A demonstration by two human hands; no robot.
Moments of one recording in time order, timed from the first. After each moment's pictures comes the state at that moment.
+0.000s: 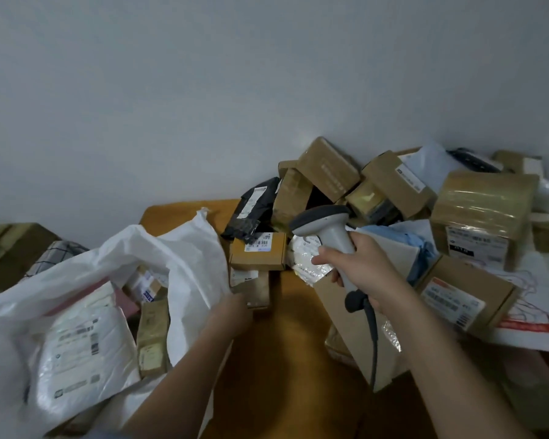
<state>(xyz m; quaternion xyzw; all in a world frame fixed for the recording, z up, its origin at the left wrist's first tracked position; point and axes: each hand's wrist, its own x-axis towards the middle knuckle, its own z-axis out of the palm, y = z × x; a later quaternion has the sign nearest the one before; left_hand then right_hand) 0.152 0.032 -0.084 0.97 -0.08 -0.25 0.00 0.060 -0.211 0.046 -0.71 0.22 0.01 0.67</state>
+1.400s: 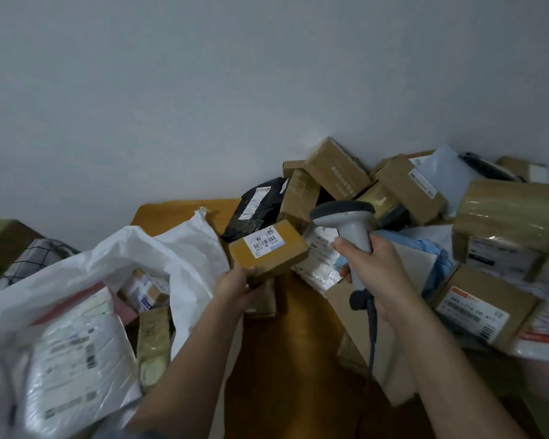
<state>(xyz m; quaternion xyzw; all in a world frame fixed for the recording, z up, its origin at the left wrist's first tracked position) 0.203 0.008 -0.051 0.58 0.34 -0.24 0.70 0.084 -0.193 0.034 -0.67 0.30 -0.07 0.67</state>
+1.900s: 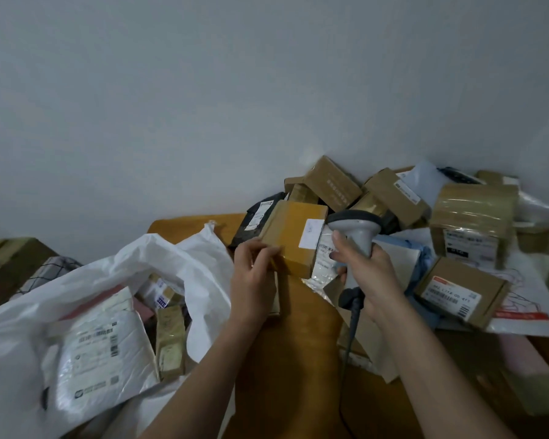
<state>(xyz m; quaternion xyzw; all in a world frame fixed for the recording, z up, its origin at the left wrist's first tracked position) 0.128 0.010 -0.005 0.85 -0.29 0.30 0.31 0.047 -0.168 0.046 -0.58 0.34 -0.11 0.73</state>
